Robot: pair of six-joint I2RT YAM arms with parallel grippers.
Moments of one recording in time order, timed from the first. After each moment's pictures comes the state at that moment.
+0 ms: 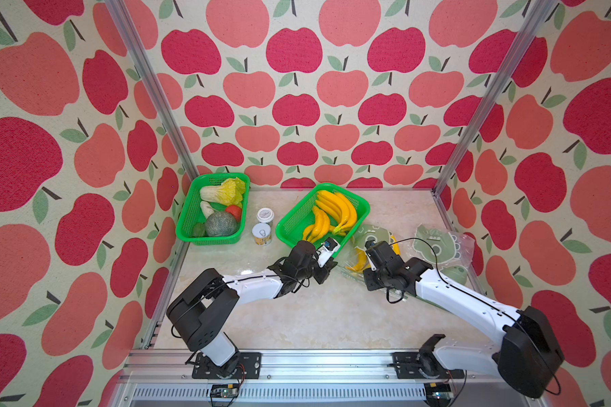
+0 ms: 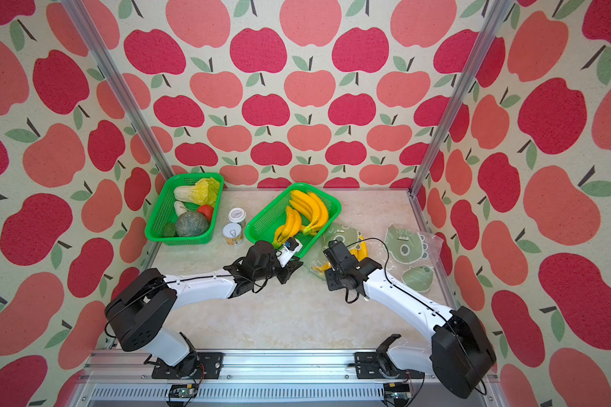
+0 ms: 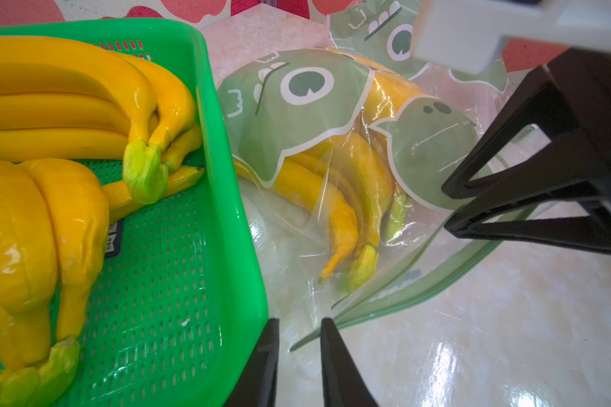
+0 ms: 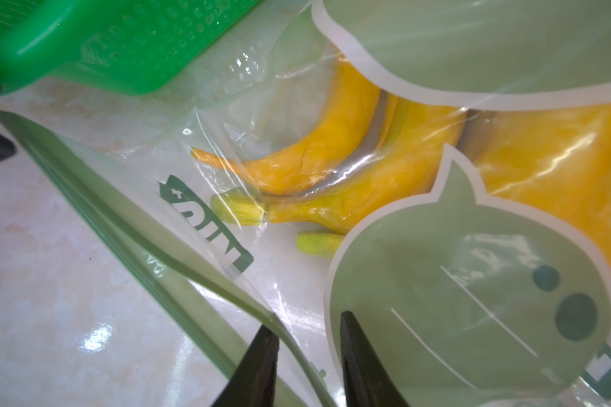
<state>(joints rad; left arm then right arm) -0.78 1.57 0.76 0.32 0.21 0.05 0.73 1.24 0.81 -0.68 0.14 0.33</state>
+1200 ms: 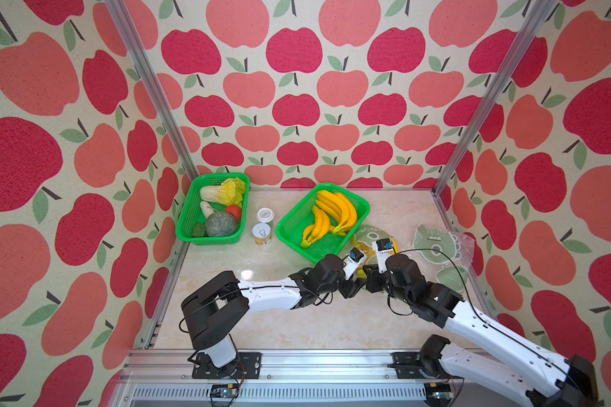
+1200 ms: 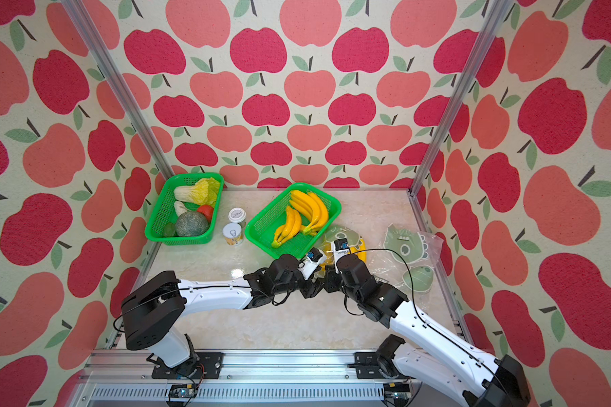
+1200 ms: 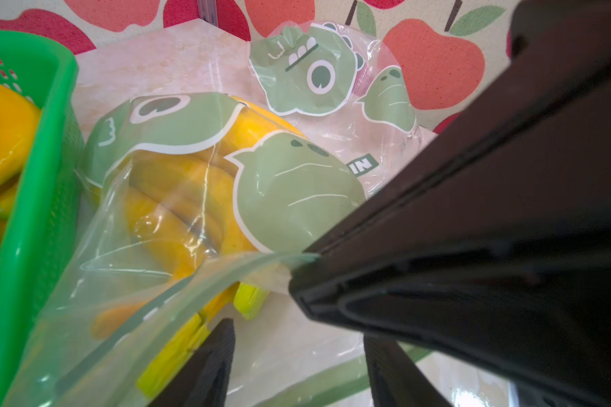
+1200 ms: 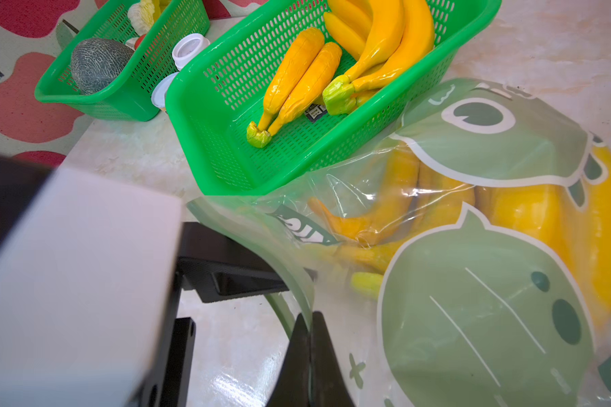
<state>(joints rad) -1.04 1.68 0.90 0.34 0.08 -0.11 0.84 0.88 0.65 -0.39 0.16 0.45</state>
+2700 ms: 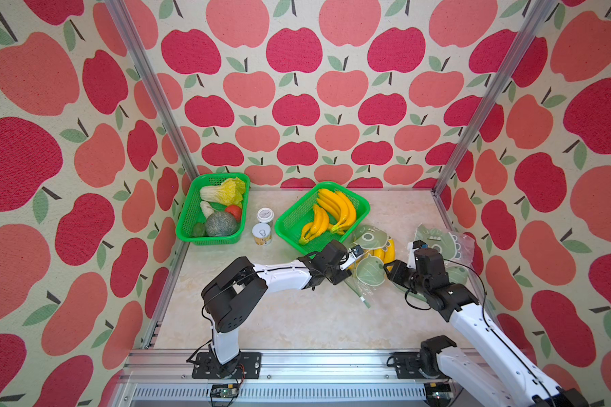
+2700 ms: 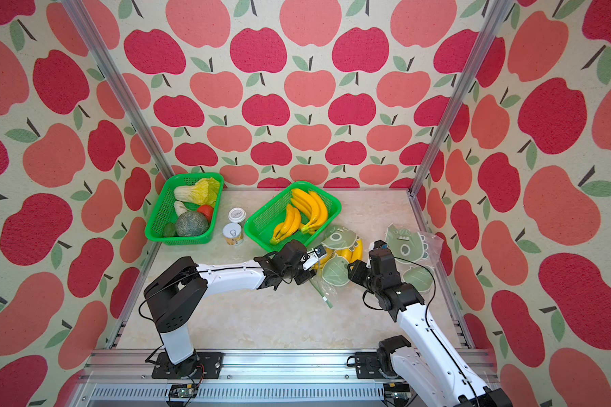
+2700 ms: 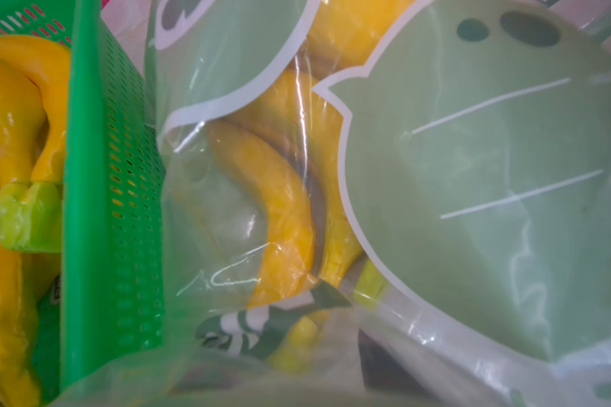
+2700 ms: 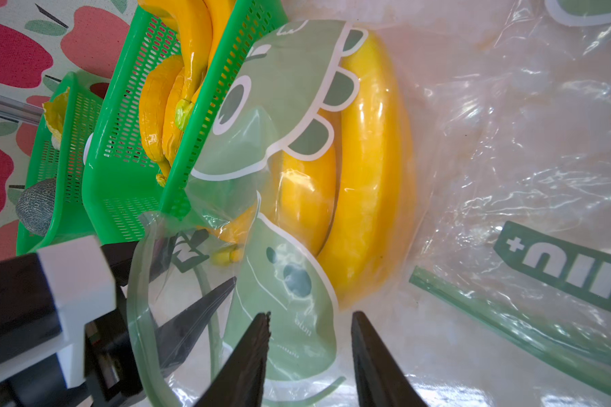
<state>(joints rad) -0.92 1.85 1.10 -0.02 -0.04 0.26 0.37 0.83 0.57 -0.48 -0.11 0.68</state>
